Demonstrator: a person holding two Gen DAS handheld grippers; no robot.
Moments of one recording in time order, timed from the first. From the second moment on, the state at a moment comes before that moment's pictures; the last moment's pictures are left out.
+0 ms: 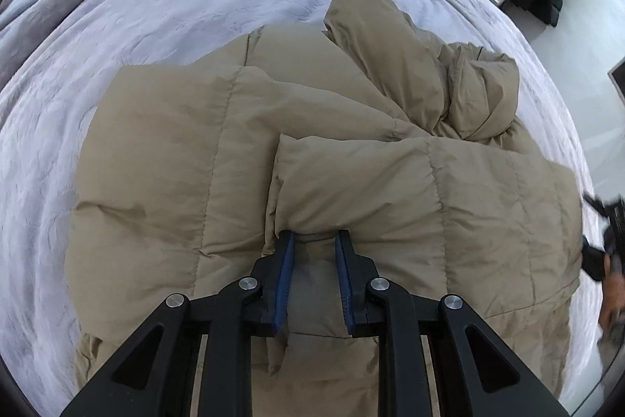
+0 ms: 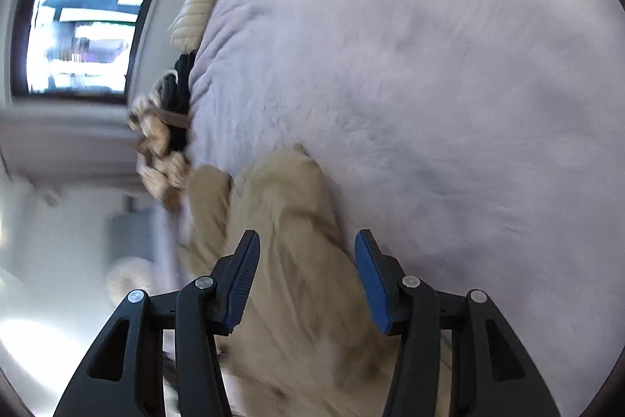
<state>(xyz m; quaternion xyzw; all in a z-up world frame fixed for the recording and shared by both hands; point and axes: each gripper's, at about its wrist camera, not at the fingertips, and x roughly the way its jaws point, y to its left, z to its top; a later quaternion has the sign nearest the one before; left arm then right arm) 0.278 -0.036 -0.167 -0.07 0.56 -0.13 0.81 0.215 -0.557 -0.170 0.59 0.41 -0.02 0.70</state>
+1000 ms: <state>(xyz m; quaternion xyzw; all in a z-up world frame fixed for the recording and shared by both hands) 0.284 -0.056 -0.179 -0.05 0.56 -0.13 0.82 0.193 -0.452 -0.091 0.17 0.49 -0.10 0.85</state>
